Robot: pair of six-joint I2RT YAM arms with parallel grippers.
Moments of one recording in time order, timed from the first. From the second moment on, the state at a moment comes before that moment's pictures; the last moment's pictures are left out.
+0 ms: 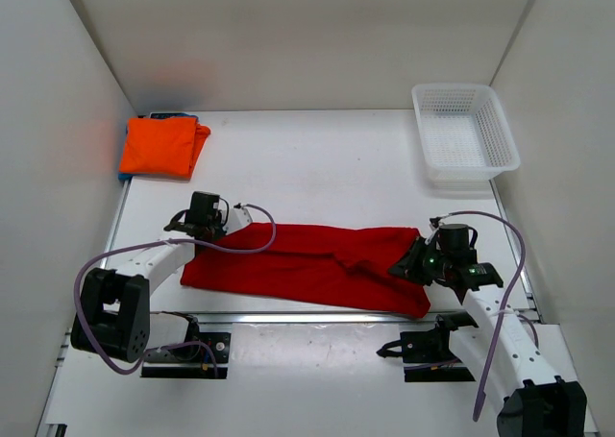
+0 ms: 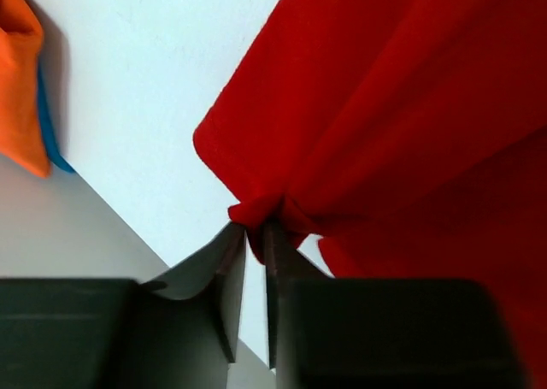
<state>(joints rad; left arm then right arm) -0.23 1.28 0.60 -0.27 -0.25 0.98 0.12 0.71 0.40 -0.58 -0.42 0.62</state>
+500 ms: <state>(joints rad) -0.18 1.26 0.84 -0.60 -0.12 0.82 0.15 0.69 0.54 -0.73 -0.39 0.56</state>
